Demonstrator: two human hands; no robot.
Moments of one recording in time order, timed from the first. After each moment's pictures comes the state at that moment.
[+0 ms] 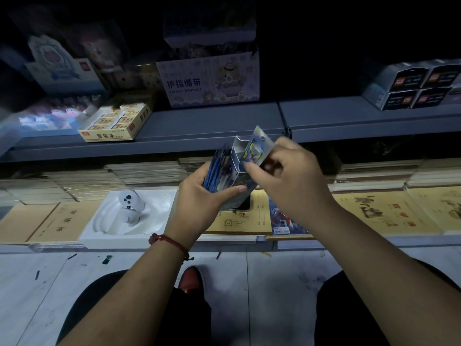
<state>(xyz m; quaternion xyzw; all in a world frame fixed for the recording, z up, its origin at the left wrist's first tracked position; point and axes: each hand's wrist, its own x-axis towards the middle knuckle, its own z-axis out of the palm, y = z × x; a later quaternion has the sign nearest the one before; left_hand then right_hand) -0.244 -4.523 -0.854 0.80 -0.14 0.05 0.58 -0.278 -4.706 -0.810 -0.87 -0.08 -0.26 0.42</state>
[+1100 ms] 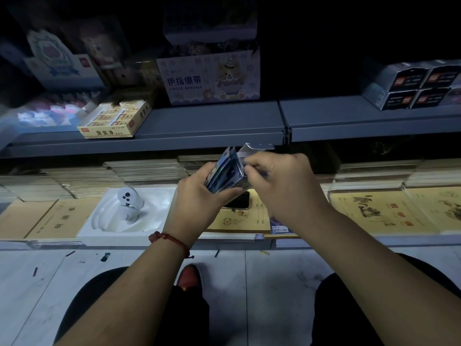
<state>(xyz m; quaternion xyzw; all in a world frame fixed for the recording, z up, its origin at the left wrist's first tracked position) -0.240 -4.518 -0.862 0.88 -0.14 0.11 0.44 -0.289 -4.697 -0.806 -0.90 -0.12 -0.26 0.35</state>
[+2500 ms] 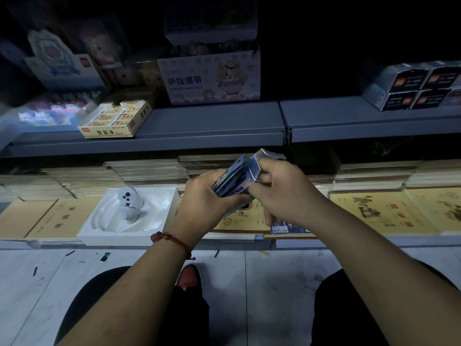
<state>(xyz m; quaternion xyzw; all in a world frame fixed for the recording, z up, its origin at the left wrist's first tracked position) -0.252 -4.529 -0.847 0.86 -0.18 0.06 0.47 -0.289 -4.704 -0.804 -0.89 -0.05 0.01 0.45</state>
